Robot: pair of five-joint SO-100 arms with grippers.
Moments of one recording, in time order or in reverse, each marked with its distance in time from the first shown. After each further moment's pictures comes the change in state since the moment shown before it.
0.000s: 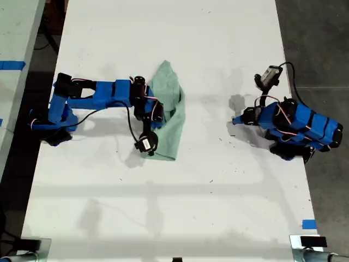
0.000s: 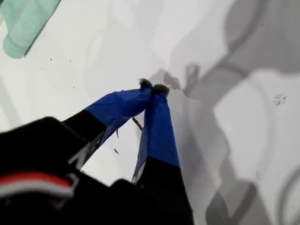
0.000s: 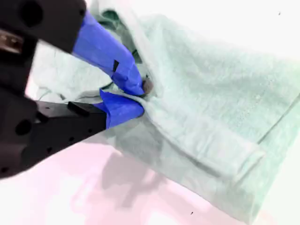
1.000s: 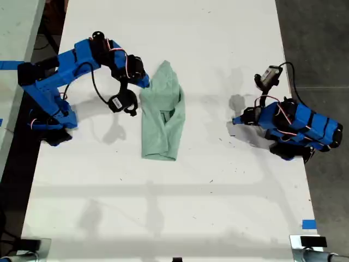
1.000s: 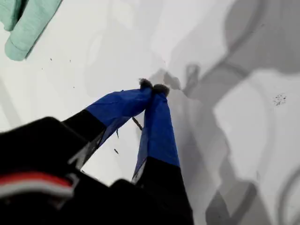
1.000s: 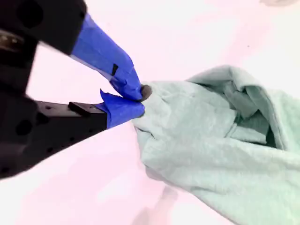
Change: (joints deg) arm 0 -18.6 36.3 24.3 -7.1 14.0; arm 1 0.0 0.0 0.0 0.0 0.0
